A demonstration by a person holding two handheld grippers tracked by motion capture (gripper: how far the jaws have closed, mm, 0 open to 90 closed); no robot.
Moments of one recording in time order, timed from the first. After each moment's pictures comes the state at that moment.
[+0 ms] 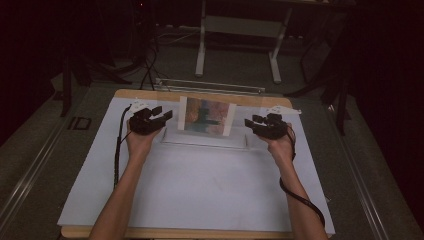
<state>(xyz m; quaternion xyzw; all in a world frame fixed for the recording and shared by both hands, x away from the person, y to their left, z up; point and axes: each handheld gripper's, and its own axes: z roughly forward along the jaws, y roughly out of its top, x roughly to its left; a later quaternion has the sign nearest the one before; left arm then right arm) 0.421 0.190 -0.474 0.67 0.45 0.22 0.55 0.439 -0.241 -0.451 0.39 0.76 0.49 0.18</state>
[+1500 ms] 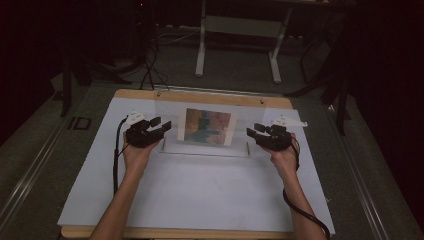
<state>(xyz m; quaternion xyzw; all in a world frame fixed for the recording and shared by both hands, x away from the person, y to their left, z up) 0.377 0.187 -0.472 0.67 0.46 0.21 0.54 0.403 -0.249 -0.456 0.37 0.76 0.51 0.18</state>
